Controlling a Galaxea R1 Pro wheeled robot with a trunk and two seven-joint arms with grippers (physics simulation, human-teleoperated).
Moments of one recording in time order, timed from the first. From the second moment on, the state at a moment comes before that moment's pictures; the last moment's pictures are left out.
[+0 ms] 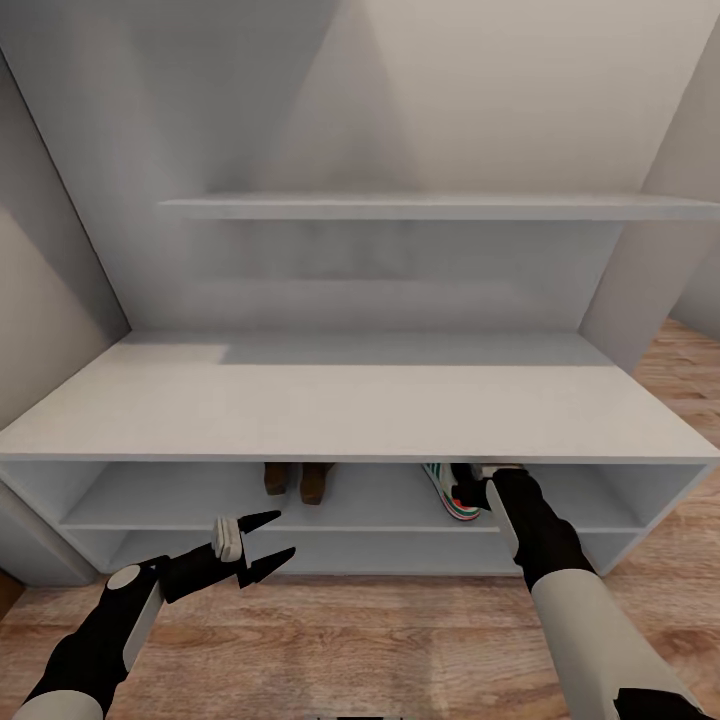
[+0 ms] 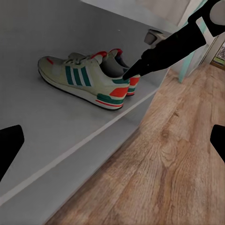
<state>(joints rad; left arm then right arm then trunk) -0.46 0.13 0.14 -0.91 0.12 -0.06 -1.28 -0.76 0.03 -0.08 -0.88 0.02 0.81 -0.08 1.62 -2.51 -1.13</state>
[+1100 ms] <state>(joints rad) -0.46 0.13 0.14 -0.91 0.12 -0.06 -1.28 -0.76 0.03 -0.08 -0.87 0.02 0.81 -0.08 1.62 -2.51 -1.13</state>
